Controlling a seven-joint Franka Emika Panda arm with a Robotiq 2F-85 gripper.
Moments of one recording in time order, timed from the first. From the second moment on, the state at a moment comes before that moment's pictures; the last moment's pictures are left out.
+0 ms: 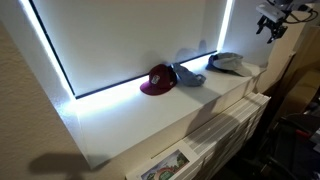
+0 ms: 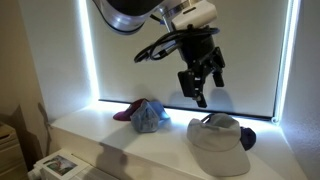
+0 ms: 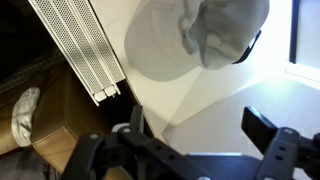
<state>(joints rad) -0.51 0.05 -0.34 -2.30 0.04 2.78 1.22</state>
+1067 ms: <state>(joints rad) -0.35 0.48 -0.40 -1.90 0.08 2.70 1.37</state>
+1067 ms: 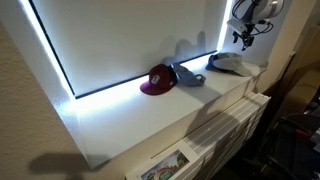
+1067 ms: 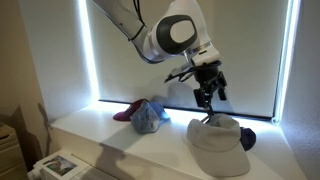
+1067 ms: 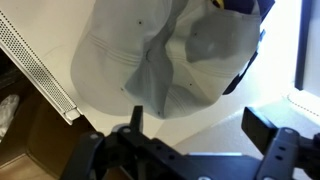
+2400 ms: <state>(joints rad) -0.42 0.62 -0.30 -1.78 0.26 2.42 1.04</state>
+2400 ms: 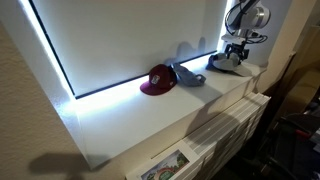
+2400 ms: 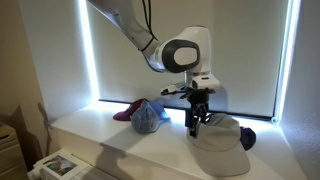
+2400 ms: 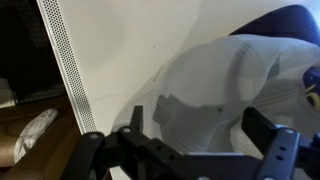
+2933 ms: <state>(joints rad) -0.40 0.62 -0.32 -1.78 0.26 2.43 1.05</state>
